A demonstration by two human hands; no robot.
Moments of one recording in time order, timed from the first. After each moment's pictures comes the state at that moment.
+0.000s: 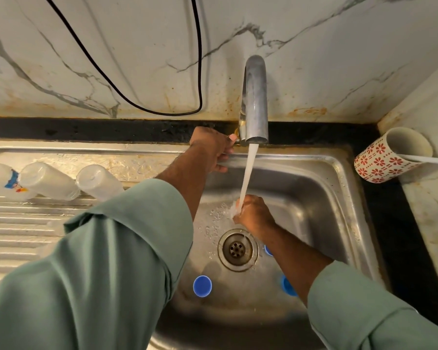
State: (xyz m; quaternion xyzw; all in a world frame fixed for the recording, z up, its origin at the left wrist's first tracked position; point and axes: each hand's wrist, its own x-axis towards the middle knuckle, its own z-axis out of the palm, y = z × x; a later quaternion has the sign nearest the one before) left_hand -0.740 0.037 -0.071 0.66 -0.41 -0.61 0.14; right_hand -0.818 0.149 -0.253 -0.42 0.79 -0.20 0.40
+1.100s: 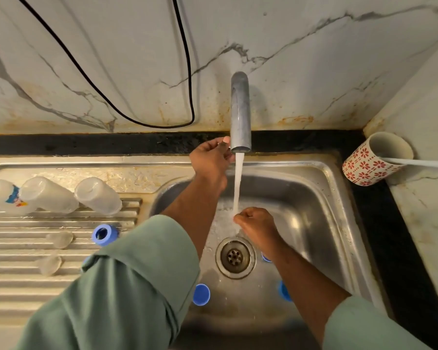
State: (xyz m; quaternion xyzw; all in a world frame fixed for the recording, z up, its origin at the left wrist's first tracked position) left_hand -0.754 0.070 -0.081 0.55 -0.24 -0.67 0.43; right_hand -0.823 0.178 -0.226 -0.31 0.78 -0.34 0.43
